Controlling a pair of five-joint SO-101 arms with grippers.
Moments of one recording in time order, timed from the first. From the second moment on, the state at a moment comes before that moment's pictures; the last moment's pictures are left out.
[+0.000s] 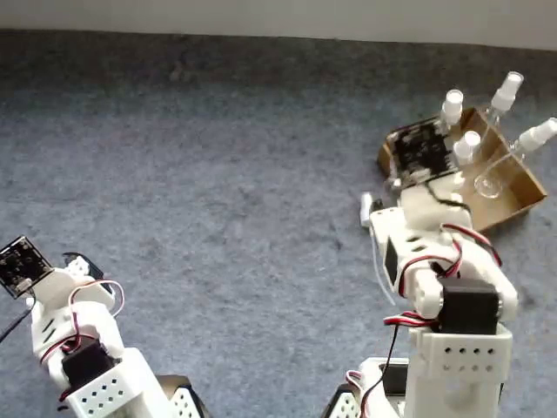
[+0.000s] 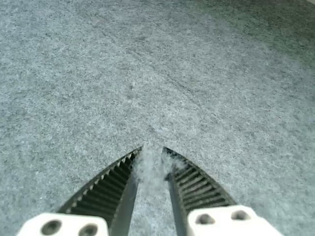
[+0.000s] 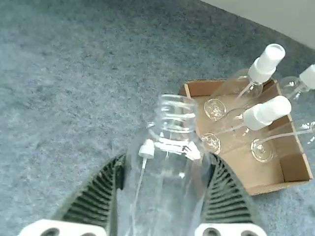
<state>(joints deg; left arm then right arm) -40.2 -103.8 96.0 48.9 12.6 -2.9 -59.5 34.0 71.2 24.7</state>
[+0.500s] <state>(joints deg) -40.2 -103.8 96.0 48.9 12.6 -7.6 -60.4 64.1 56.0 28.6</state>
